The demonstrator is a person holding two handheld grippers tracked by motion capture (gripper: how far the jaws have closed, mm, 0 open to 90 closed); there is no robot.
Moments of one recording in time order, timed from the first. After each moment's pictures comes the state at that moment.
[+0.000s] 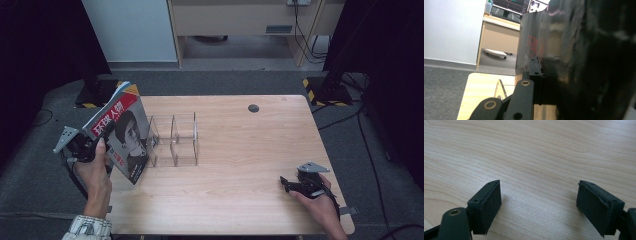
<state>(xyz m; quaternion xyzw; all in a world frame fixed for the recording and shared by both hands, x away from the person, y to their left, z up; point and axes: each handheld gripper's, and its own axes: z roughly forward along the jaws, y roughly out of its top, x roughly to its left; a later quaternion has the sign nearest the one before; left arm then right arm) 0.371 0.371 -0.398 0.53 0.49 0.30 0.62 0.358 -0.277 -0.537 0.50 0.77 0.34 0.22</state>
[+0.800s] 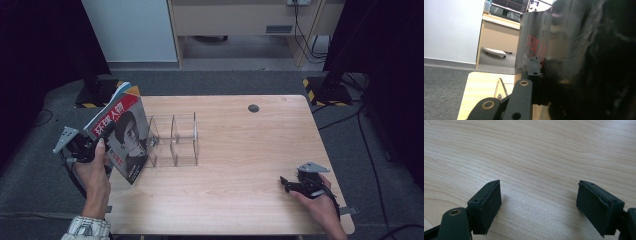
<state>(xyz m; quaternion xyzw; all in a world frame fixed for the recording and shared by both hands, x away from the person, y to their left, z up) 0.371 0.373 -0.399 0.53 0.49 0.30 0.62 0.358 -0.277 -0.537 0.50 0.77 0.34 0.22</state>
